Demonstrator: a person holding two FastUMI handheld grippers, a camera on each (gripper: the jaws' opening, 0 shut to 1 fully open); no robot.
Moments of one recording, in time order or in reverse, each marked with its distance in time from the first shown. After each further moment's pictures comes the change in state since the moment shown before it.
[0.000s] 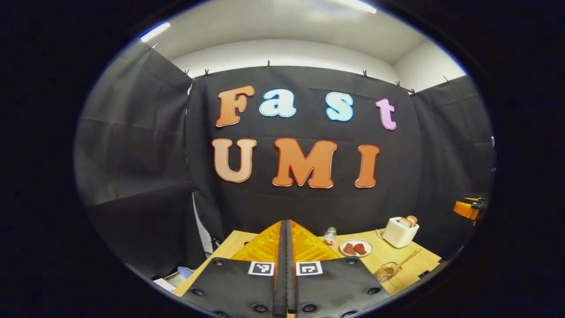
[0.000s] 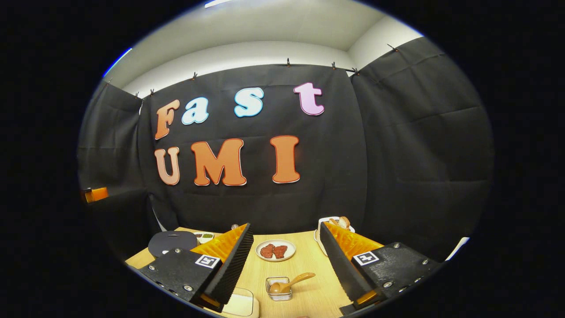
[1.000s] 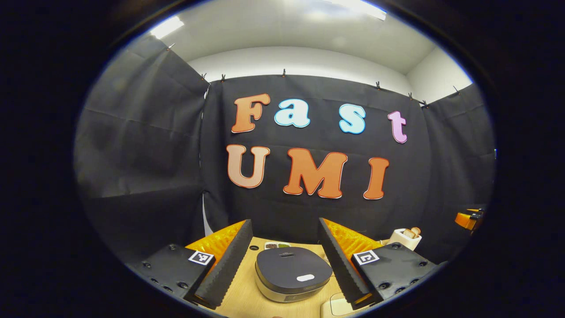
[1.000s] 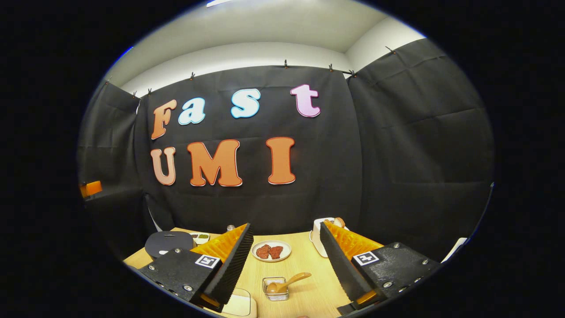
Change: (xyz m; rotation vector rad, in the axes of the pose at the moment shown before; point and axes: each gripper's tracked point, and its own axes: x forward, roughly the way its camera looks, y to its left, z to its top) left arm -0.026 0.036 0.020 -0.058 -0.089 0.123; right arm -0.004 -0.002 -0.005 0.003 -0.010 -0.029
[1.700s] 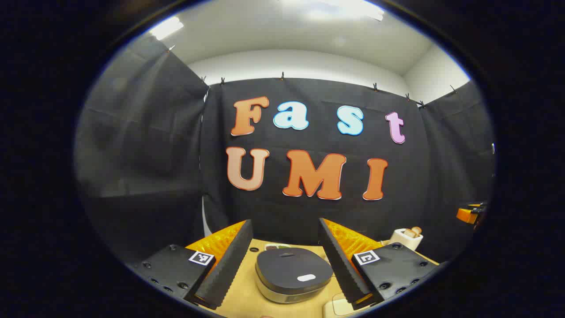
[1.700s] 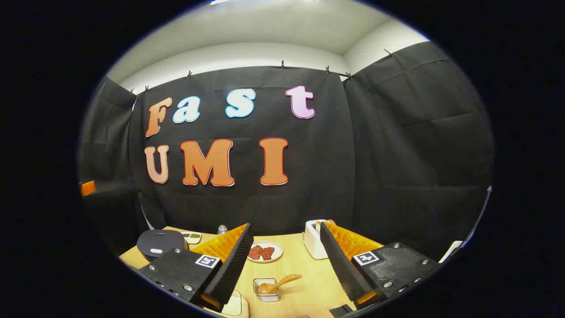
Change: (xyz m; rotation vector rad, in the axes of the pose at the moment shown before) left arm -0.006 -0.005 -0.012 -0.034 0.008 -0.021; right arm 0.003 -0.011 0.003 -0.025 -0.026 -0.041
